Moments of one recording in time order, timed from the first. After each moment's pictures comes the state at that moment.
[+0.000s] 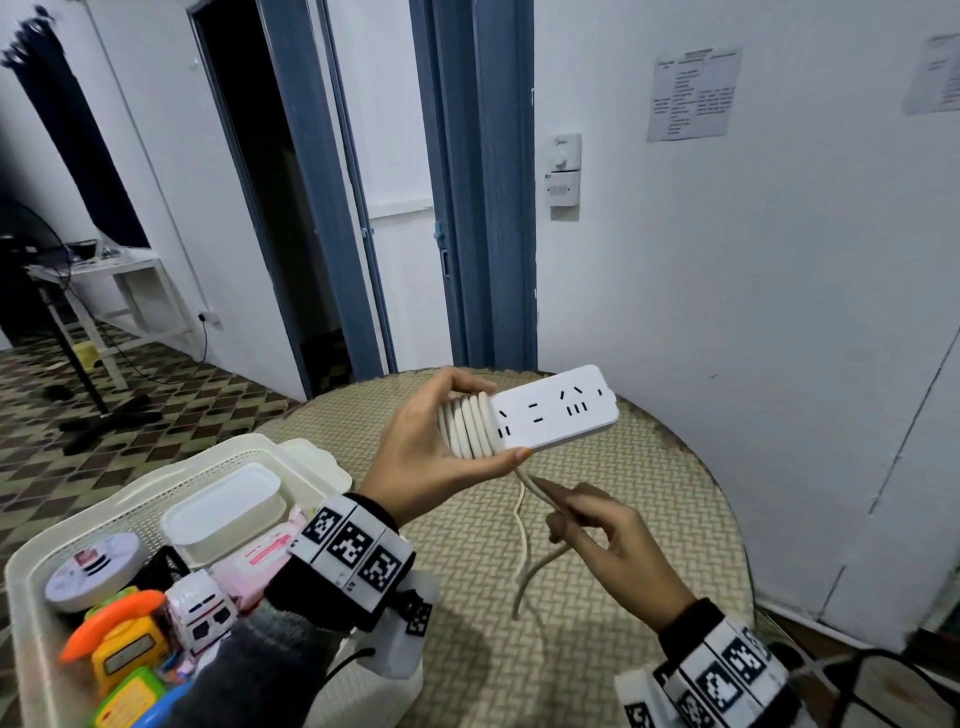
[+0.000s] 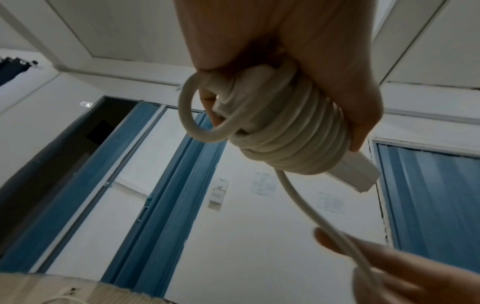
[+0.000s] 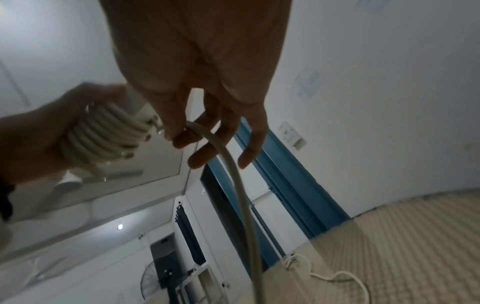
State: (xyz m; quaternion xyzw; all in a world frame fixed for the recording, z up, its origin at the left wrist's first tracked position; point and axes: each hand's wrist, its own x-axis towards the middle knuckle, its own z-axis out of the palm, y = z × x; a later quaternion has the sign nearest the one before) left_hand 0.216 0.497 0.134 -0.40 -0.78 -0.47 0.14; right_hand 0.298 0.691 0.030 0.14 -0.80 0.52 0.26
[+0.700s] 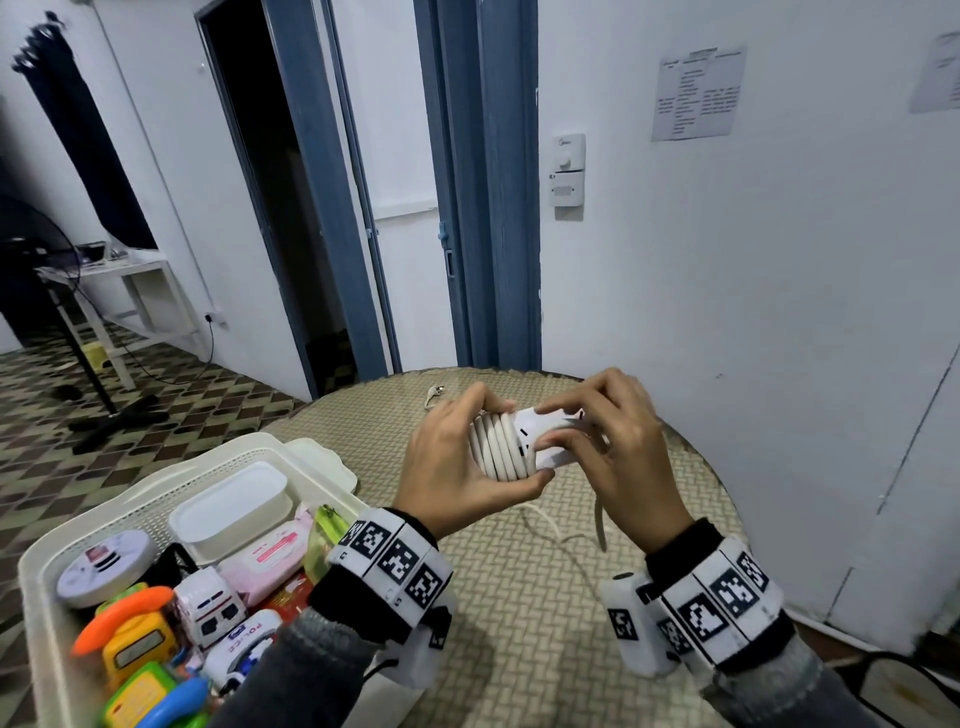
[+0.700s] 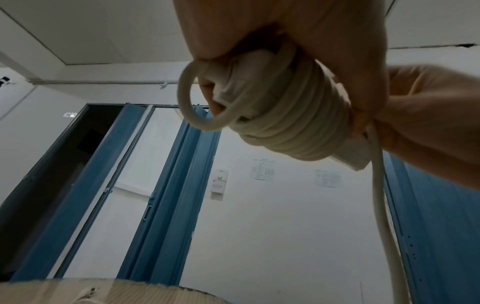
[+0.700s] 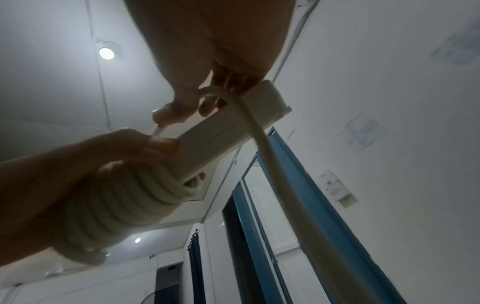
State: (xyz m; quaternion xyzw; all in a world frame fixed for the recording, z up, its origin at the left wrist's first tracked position) left_hand 0.222 0.514 0.114 -0.40 -0.80 -0.38 0.23; right_hand 0.284 0.685 0.107 0.14 -0.81 0.30 0.49
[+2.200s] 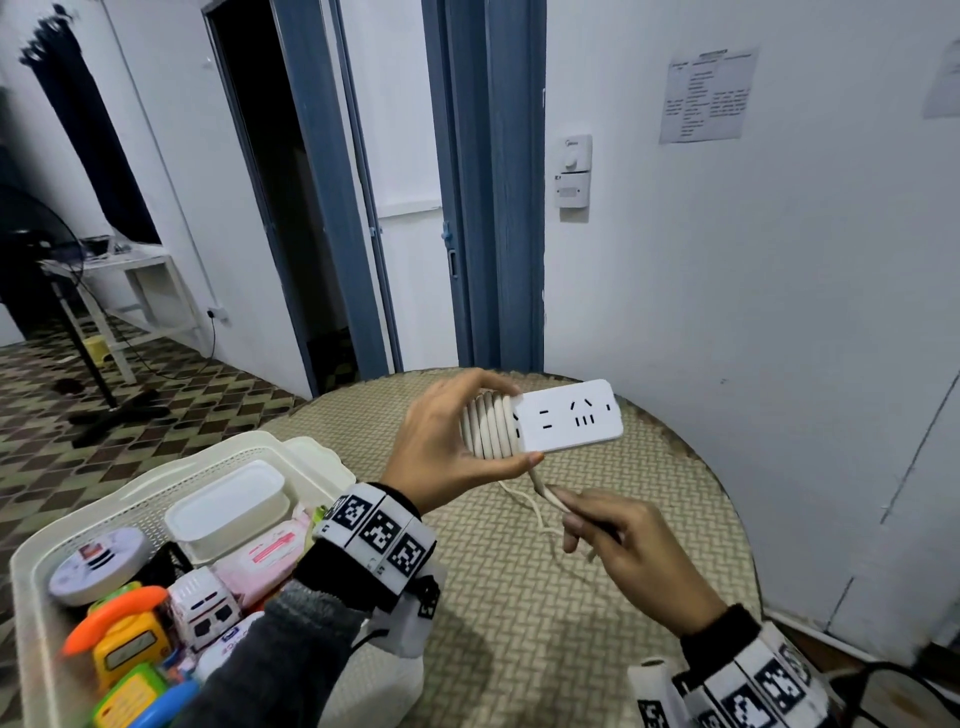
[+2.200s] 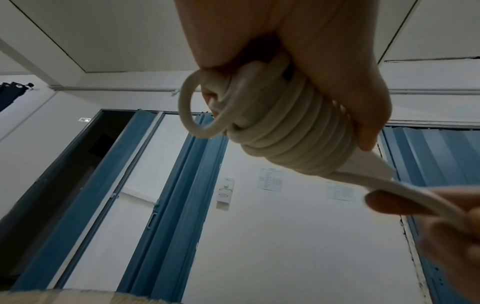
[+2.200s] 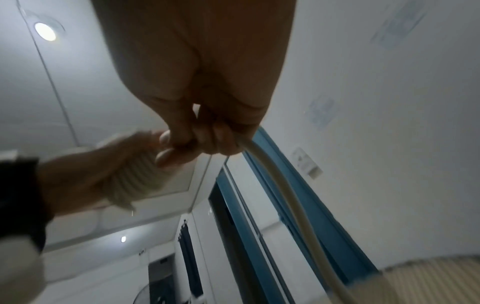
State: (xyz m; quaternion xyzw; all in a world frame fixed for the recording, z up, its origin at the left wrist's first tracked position) left_hand 0.201 0.508 0.131 -0.42 -0.81 -0.37 0.19; right_hand 0.300 0.697 0.044 0.18 -0.82 0.48 0.27
